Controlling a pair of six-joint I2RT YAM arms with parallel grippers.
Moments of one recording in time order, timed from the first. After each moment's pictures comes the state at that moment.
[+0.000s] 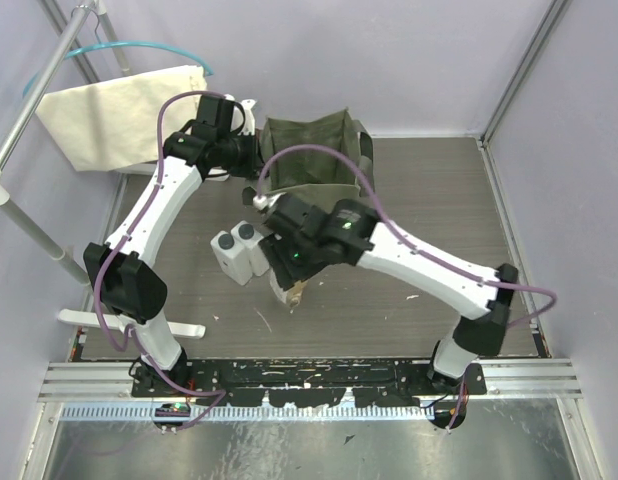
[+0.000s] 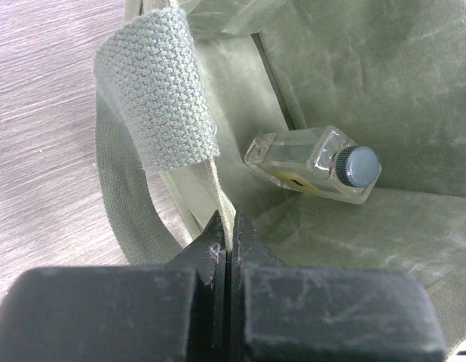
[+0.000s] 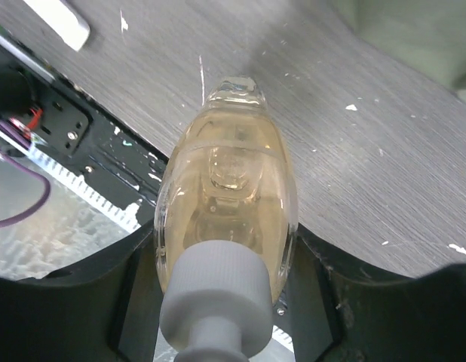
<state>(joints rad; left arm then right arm) -0.37 1.77 1.84 -0.81 0.26 -0.21 1.14 1.68 1.83 -1.19 0.12 0.47</state>
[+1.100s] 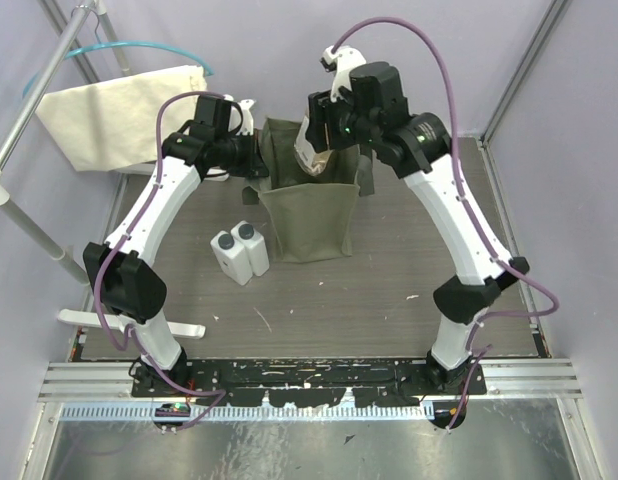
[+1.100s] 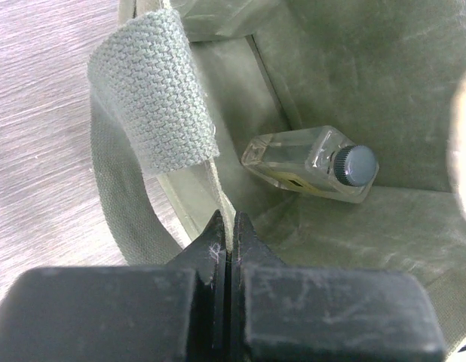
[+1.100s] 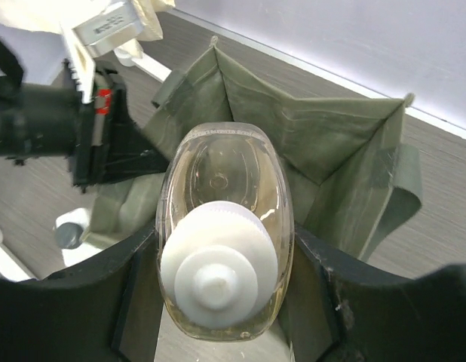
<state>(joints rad) -0.36 1.77 1.83 -0.79 0.30 -0.20 0.64 1.76 2.36 -0.98 0.06 0.13</state>
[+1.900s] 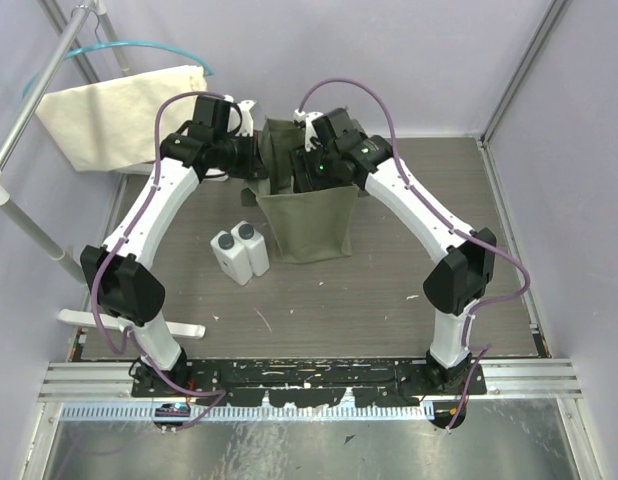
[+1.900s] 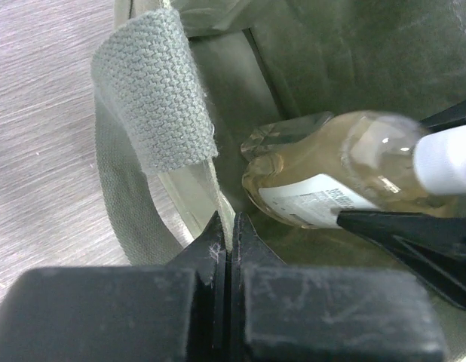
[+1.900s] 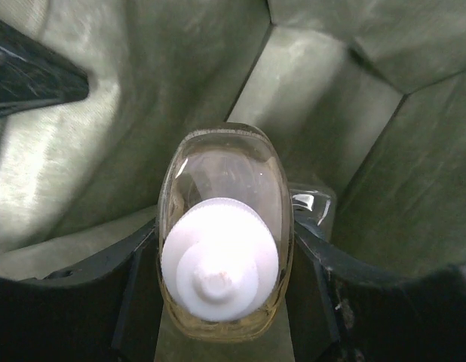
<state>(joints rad) -0.36 1.75 1.82 -0.81 0.30 -0.18 0.61 1.87 1.99 -0.84 -0.10 0.16</state>
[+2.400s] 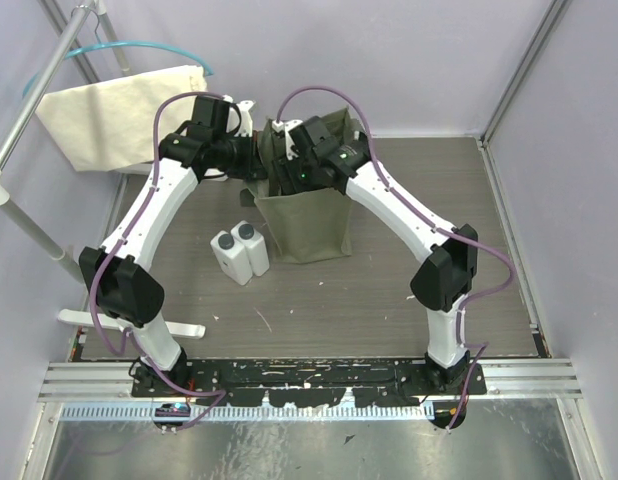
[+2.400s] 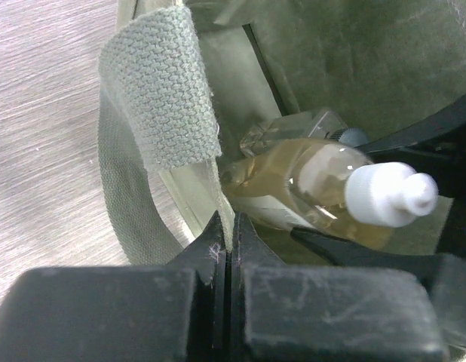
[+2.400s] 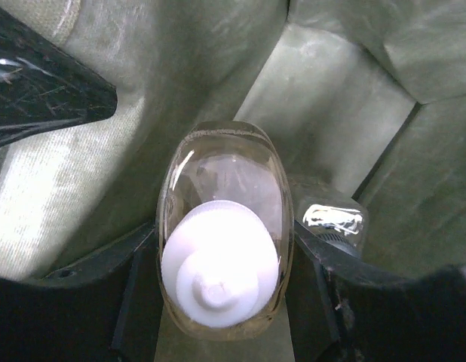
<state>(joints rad) -0.36 1.74 1.82 -0.82 0.30 -0.18 0.70 1.94 2.03 -0.87 0.00 0.14</state>
